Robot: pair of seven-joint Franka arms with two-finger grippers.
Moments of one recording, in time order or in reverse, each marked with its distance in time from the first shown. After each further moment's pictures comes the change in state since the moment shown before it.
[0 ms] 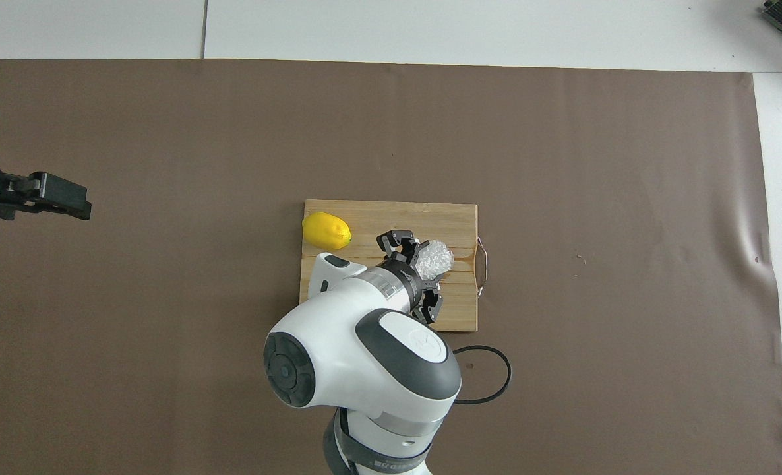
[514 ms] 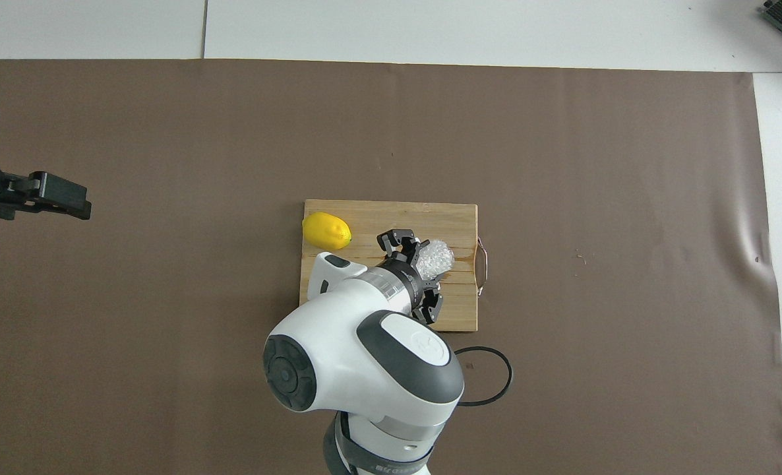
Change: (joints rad) left arm 0.000 0.000 0.000 0.000 0.000 0.001 0.000; right arm 0.000 -0.014 0.000 0.000 0.015 0.001 0.009
